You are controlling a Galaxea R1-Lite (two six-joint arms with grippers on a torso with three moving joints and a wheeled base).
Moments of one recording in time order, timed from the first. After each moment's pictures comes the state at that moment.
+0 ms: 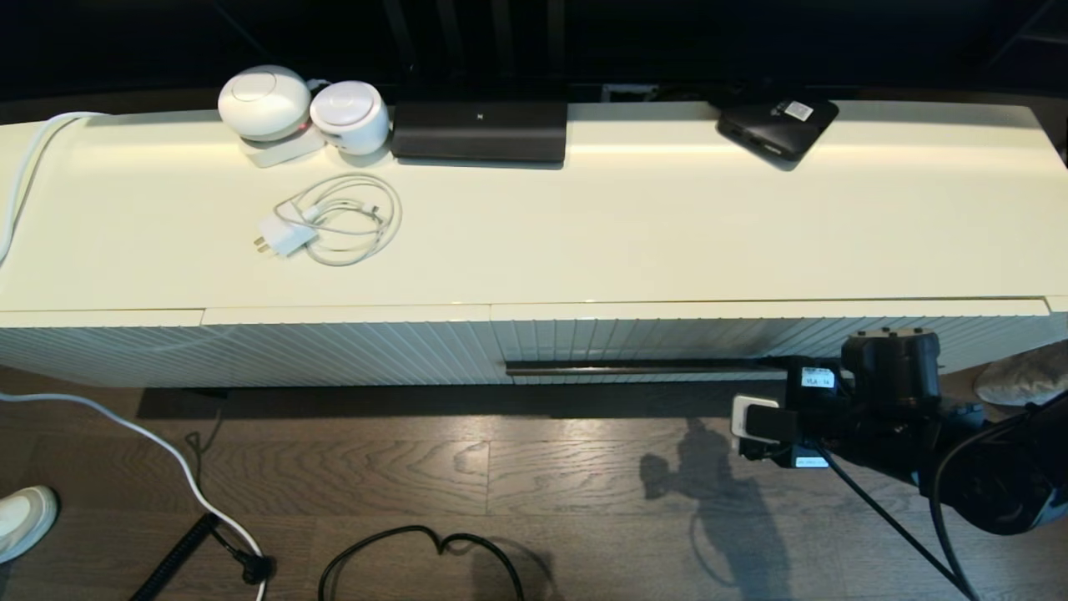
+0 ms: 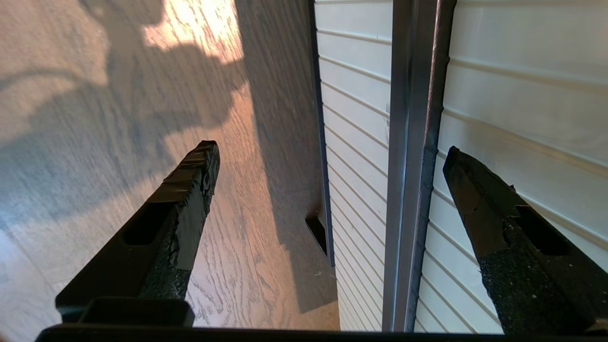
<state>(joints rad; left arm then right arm) 0.00 0.00 0.00 -0.01 0.00 -0.01 0.21 1.91 -0.67 -0.73 -0.01 -1.32</state>
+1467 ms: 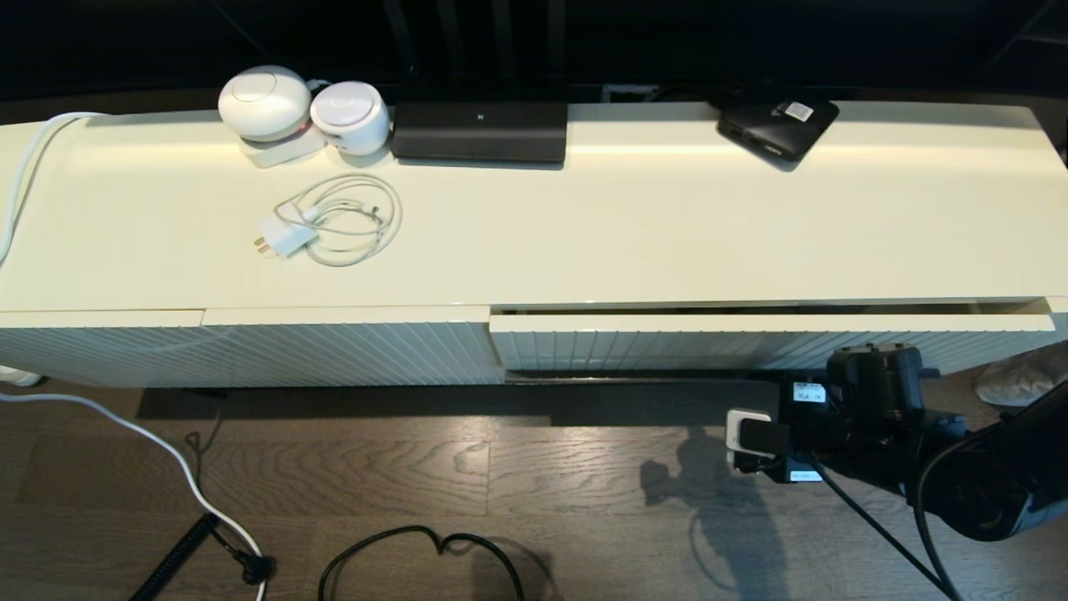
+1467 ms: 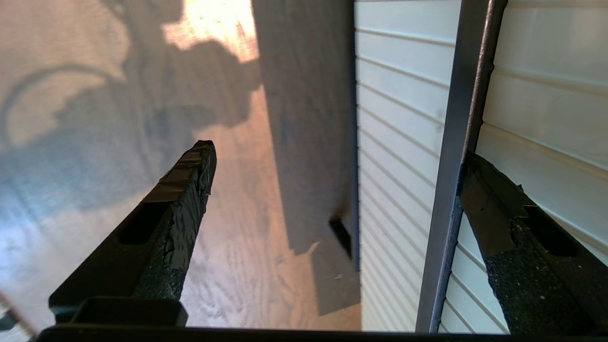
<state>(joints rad) 0.00 0.00 0.00 -0.01 0.00 -0.01 0.21 1.95 -0.62 -0.73 -0.01 -1.31</state>
